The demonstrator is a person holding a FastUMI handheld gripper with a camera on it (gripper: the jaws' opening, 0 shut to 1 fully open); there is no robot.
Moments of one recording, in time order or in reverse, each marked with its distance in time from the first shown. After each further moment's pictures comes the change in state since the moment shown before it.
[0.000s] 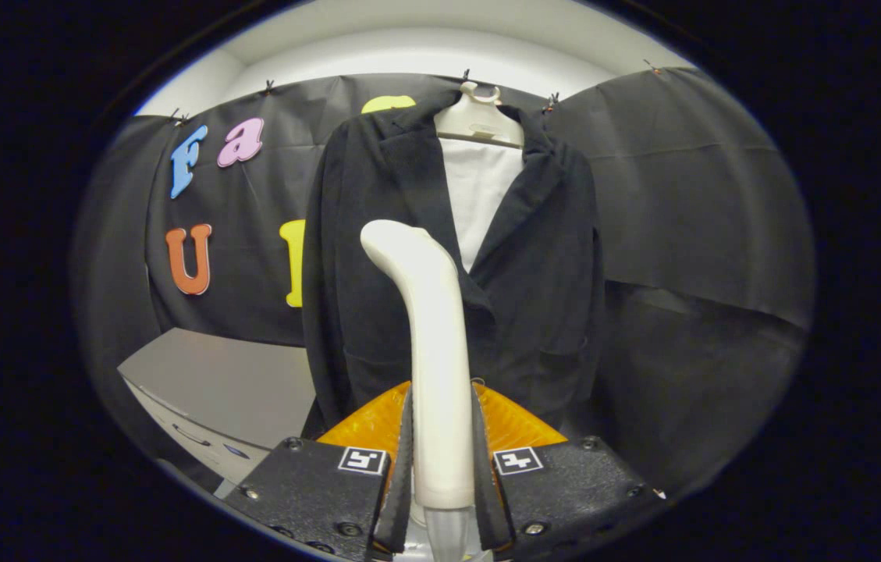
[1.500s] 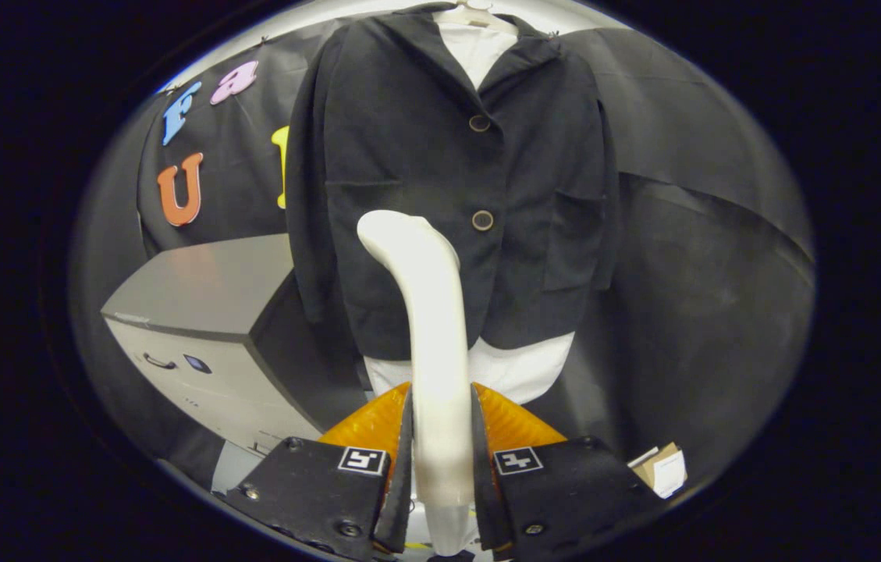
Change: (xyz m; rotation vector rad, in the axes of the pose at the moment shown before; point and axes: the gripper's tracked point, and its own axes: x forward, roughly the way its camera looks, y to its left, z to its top) arm 0.019 -0.002 -0.175 0.008 0.324 -0.010
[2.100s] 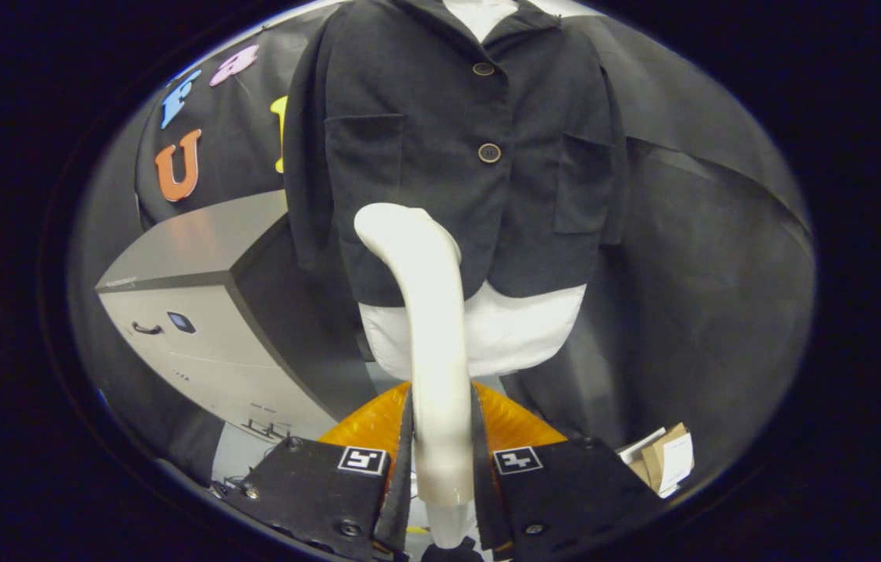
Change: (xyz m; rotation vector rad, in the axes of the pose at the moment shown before) arm 0.011 -0.003 -0.046 0.008 0.096 0.006
